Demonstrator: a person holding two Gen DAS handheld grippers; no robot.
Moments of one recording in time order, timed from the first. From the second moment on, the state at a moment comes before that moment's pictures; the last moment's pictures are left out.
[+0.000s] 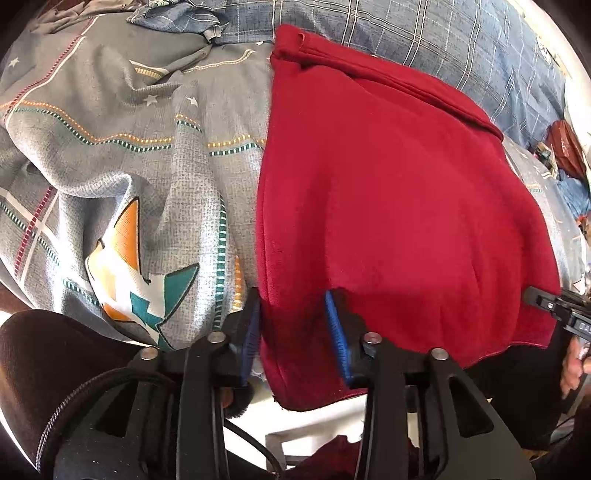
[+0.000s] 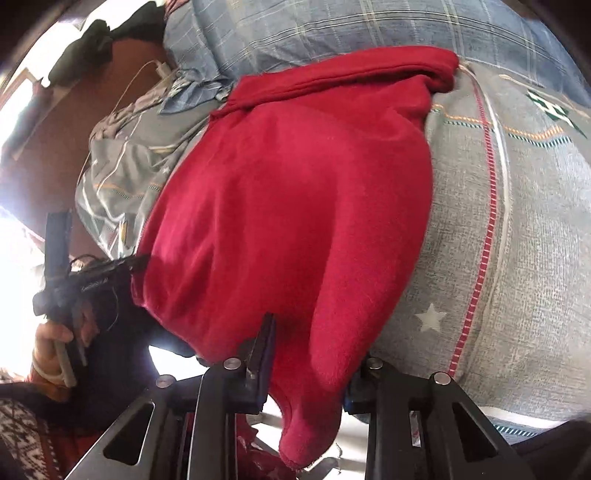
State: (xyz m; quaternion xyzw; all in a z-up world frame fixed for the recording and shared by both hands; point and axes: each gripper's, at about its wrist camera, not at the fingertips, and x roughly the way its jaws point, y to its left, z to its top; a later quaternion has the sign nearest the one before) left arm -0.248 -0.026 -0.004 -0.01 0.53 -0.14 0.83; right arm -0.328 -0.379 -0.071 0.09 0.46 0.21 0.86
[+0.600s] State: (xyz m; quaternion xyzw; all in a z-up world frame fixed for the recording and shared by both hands) left arm -0.248 -0.025 -0.006 -0.03 0.55 -0.15 0.82; right arm -0.333 -0.401 -0.077 0.15 0.45 0.24 0.85
